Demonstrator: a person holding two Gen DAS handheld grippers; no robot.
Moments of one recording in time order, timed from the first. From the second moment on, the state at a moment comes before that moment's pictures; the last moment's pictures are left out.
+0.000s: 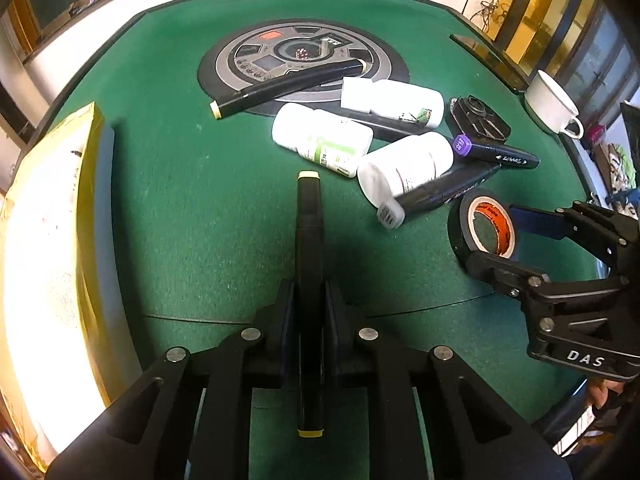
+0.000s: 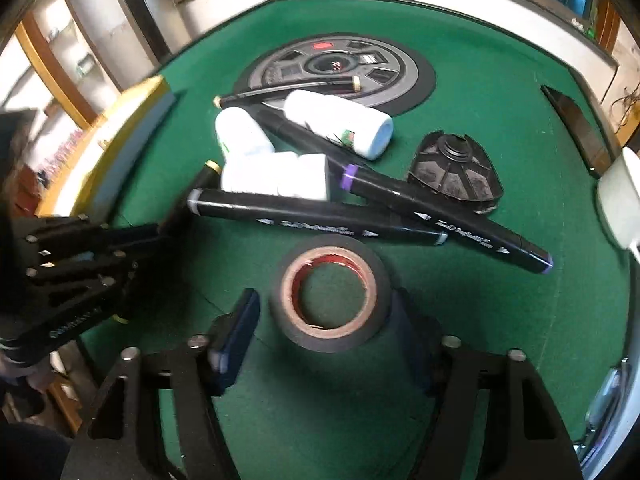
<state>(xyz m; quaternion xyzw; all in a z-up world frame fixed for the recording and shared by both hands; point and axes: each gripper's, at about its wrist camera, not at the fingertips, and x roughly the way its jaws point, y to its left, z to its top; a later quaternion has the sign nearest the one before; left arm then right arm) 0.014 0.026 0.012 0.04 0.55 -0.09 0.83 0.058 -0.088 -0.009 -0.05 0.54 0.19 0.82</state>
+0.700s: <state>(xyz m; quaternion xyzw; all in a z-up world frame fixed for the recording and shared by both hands) 0.014 0.024 0.012 0.03 0.54 -0.08 0.84 0.052 -0.094 -0.011 -0.01 0.54 0.16 0.83</state>
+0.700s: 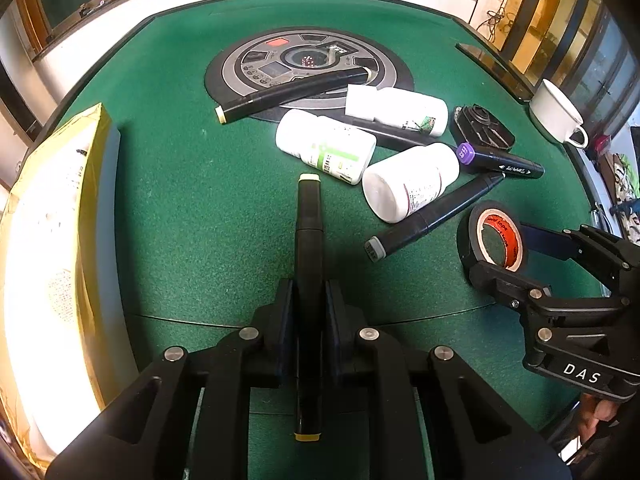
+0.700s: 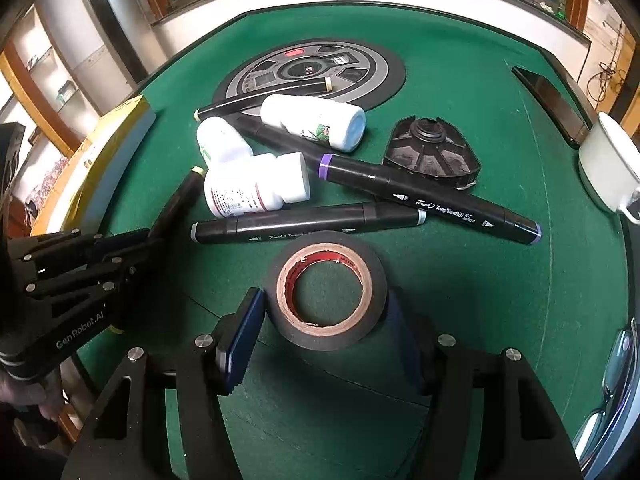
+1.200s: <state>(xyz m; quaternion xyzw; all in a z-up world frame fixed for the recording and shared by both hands) -0.008 0.019 0.015 0.02 0.53 -0.08 0.84 0.024 -0.121 -0.003 0.05 0.54 0.17 0.82</state>
